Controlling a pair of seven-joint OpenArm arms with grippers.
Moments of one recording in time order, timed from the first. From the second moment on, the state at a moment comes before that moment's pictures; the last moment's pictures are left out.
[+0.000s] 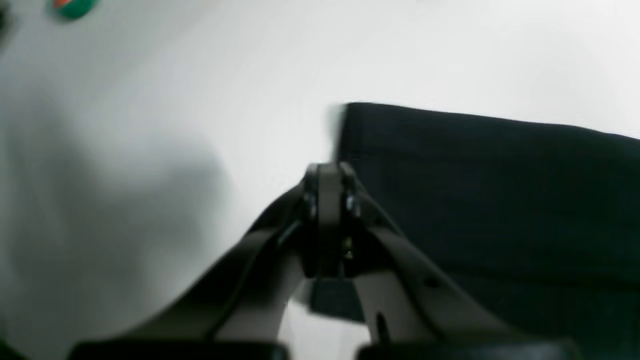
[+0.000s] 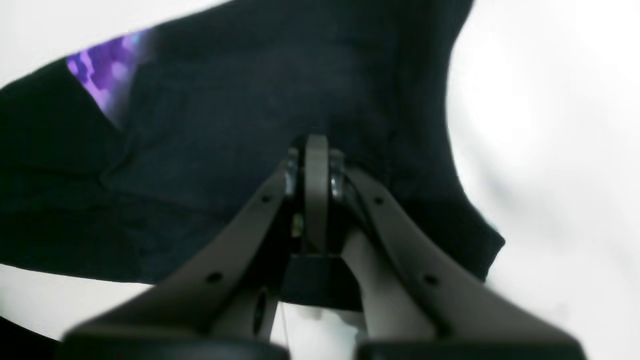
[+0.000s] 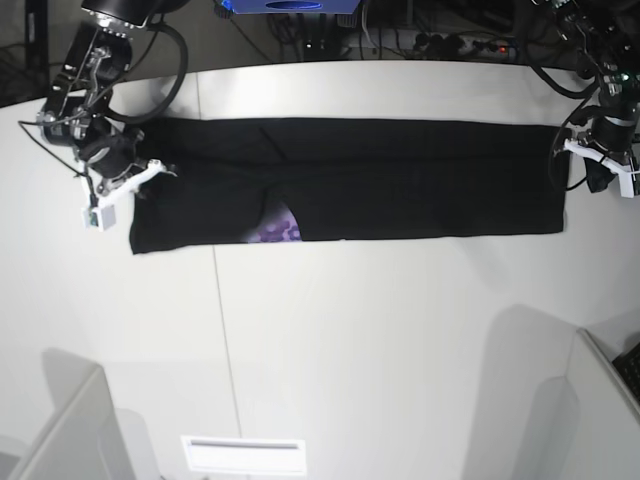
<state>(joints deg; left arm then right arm) 18.7 -10.8 -49.4 104.6 -21.8 -29.8 45.1 -11.1 3.3 25.7 103.6 27.1 17.0 -65.2</state>
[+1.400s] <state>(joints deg) 9.5 -12.1 -52.1 78.1 -22.3 -39.2 42.7 -13.1 3.1 18.5 103.4 26.9 17.0 -64.8</state>
